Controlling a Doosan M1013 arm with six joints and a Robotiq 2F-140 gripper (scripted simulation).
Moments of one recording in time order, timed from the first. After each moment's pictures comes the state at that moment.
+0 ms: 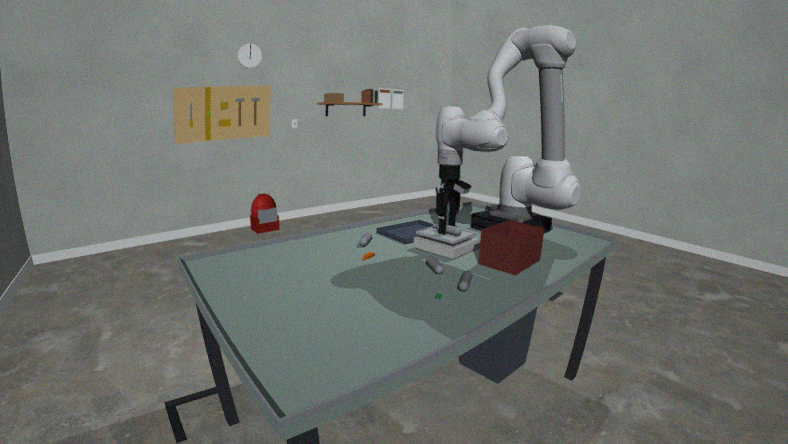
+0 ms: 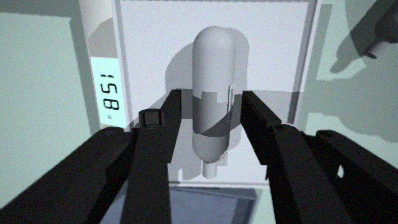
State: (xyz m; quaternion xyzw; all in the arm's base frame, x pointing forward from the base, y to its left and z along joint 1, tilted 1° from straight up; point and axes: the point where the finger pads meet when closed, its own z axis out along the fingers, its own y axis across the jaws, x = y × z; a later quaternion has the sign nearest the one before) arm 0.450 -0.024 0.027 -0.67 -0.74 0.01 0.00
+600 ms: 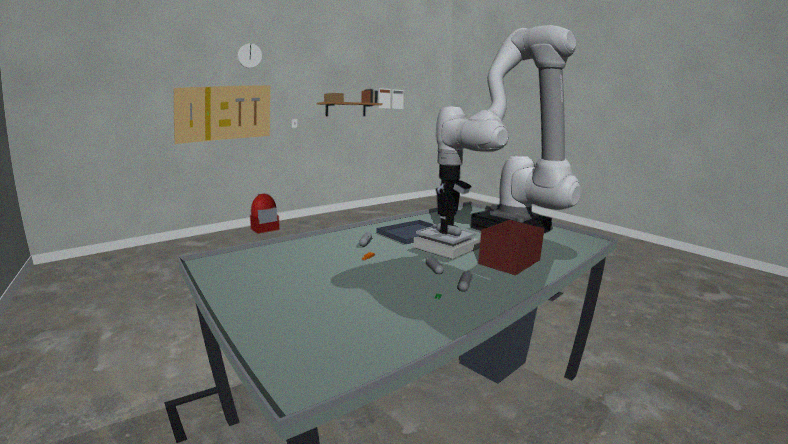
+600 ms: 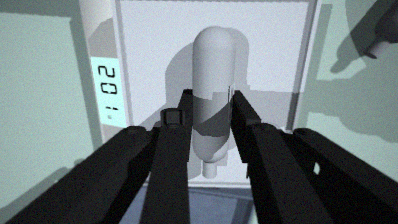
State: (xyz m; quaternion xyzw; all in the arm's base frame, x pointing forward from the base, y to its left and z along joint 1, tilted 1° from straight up) arm 0.450 -0.024 0.027 -0.67 -0.74 0.01 0.00
